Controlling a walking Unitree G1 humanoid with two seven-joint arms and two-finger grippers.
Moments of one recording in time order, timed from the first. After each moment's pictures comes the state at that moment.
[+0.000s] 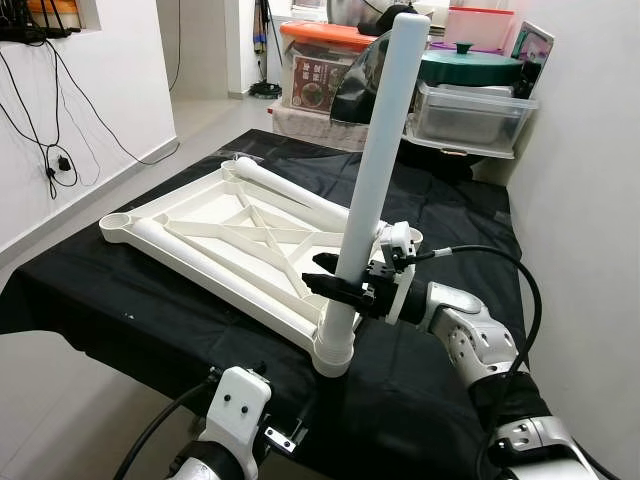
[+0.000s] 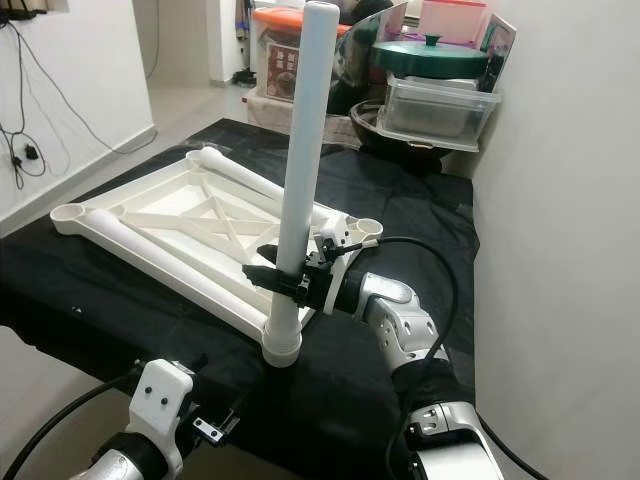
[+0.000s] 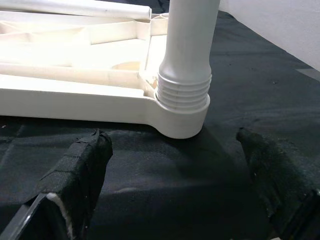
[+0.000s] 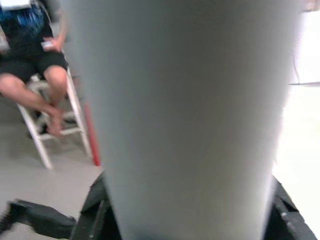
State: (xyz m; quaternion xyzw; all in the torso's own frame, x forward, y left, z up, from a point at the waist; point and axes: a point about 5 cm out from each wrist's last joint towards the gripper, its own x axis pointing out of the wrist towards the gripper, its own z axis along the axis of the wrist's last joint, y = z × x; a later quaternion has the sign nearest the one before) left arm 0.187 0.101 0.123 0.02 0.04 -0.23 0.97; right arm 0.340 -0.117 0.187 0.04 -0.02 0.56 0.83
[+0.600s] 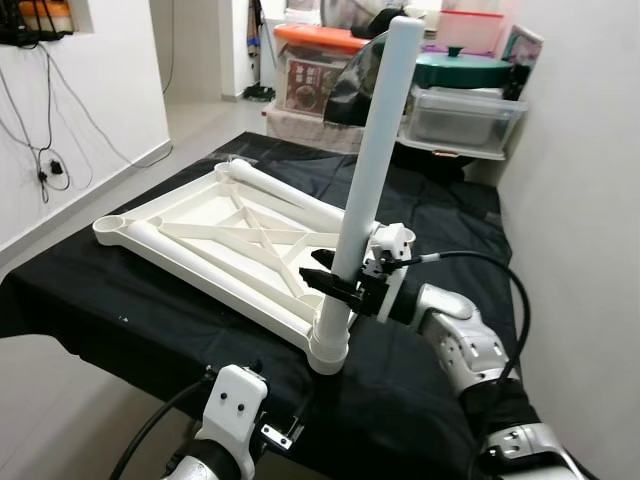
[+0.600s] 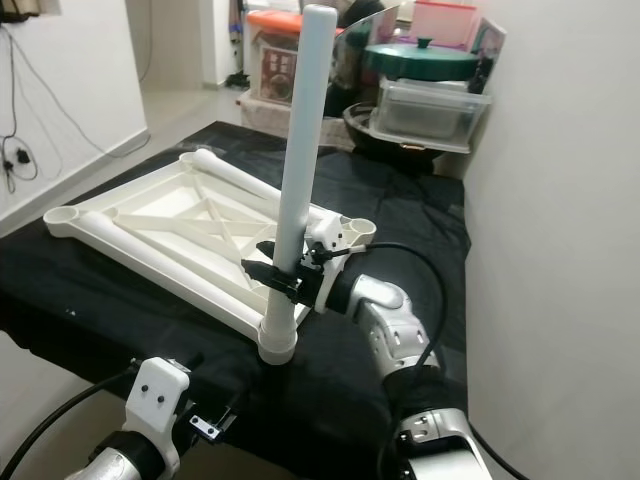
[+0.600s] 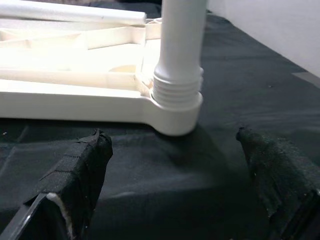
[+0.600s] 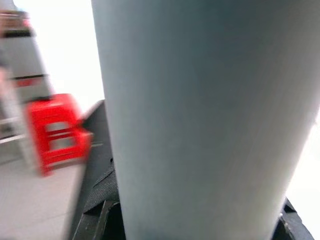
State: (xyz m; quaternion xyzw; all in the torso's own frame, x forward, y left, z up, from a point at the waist) left arm 0.189 0.105 0.125 0.02 0.03 -0.23 0.97; right arm 0.355 -0.111 0.179 0.03 -0.02 0.42 0.91
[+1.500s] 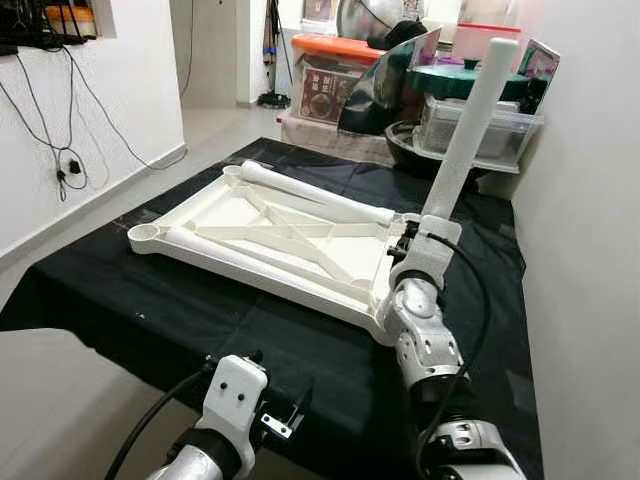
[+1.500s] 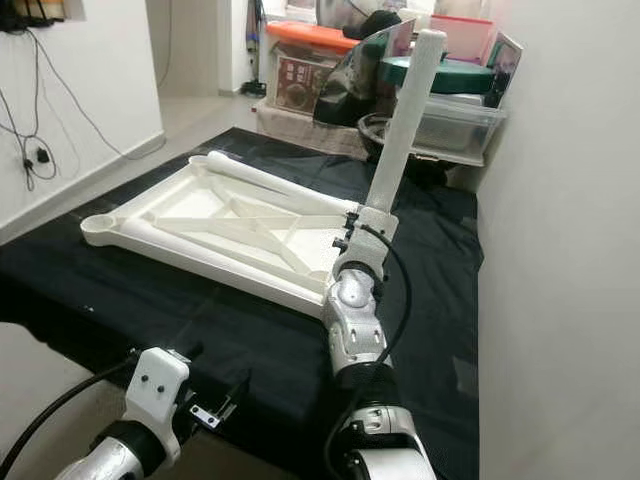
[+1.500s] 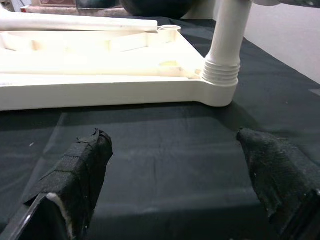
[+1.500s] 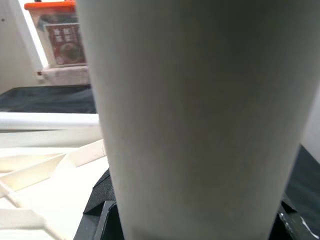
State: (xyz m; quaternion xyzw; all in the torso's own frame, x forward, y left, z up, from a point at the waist) left arm 0.196 0.104 0.131 0.03 0.02 -0.22 0.97; right arm 0.367 -0.128 0.173 0.09 0.00 -0.20 0.98
